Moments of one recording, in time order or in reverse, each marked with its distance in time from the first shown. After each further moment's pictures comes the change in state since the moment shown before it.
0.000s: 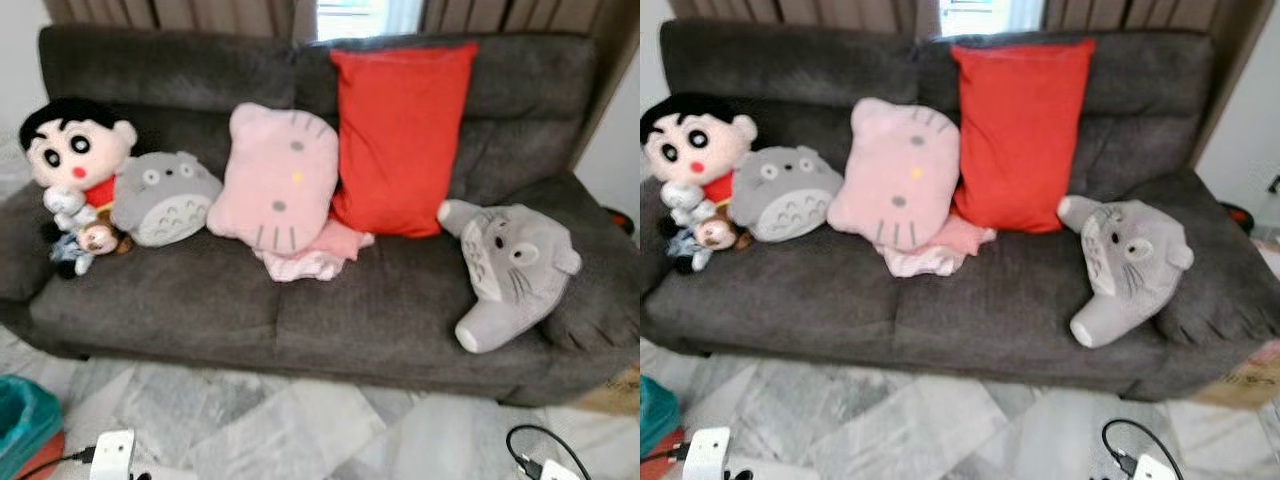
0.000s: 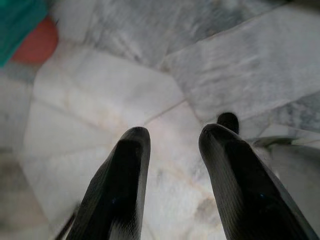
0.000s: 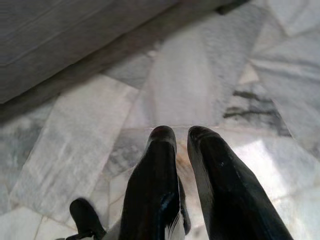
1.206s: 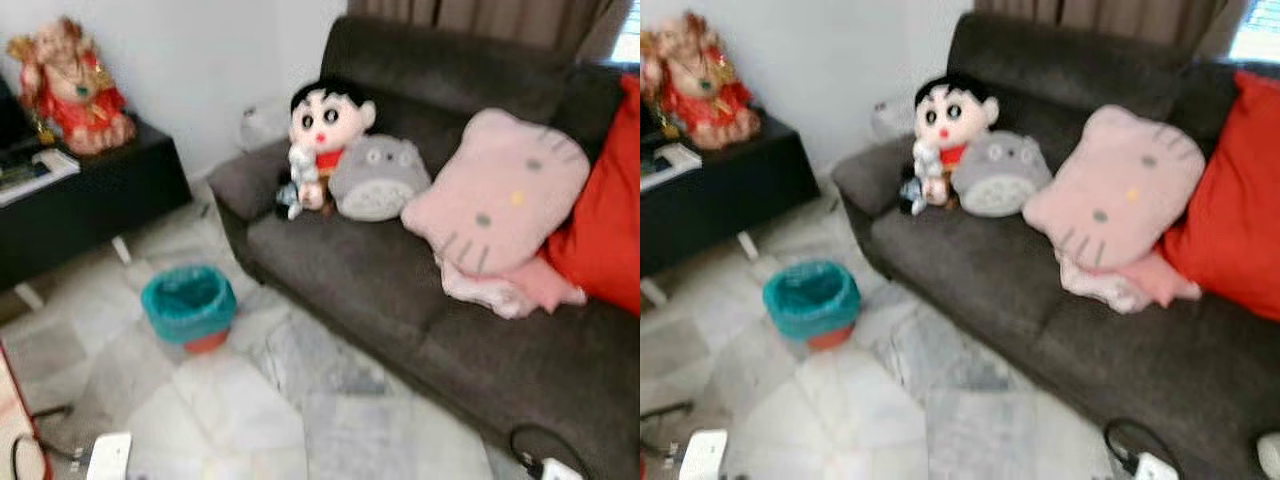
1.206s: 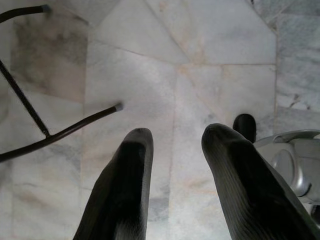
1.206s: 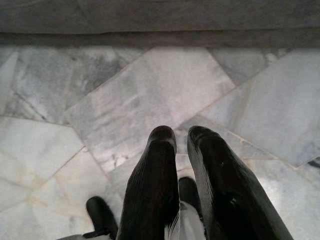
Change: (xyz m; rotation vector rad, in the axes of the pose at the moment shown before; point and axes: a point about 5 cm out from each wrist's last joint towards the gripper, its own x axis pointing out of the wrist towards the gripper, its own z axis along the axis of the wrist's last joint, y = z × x) left arm -0.002 0.008 -0.004 0.010 0.015 0.014; right arm 0.002 0.009 -0.002 -0.010 0.021 0.017
